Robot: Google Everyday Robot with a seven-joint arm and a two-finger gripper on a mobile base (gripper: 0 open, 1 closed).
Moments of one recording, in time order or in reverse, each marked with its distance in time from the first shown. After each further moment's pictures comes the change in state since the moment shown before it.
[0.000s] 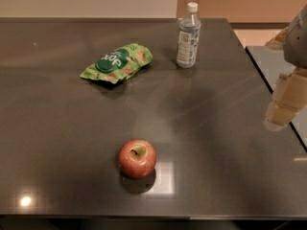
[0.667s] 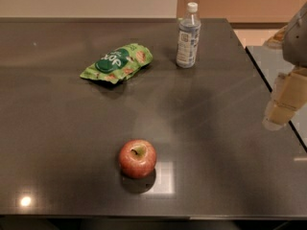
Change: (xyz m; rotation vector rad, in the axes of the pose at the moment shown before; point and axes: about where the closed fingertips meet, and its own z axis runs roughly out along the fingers) arm -0.005 0.000 -0.001 -0.001 -0.007 -0.013
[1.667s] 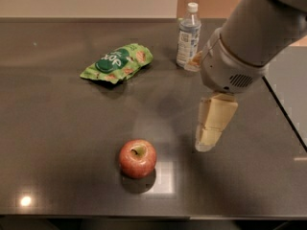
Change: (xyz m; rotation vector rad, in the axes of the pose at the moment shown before) arm -0.111 0.055 0.052 -0.117 -0.149 -0.249
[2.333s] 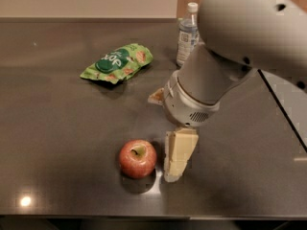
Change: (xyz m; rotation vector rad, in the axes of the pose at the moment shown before) arm -0.047 0.038 0.076 -0.138 -0.120 -0.123
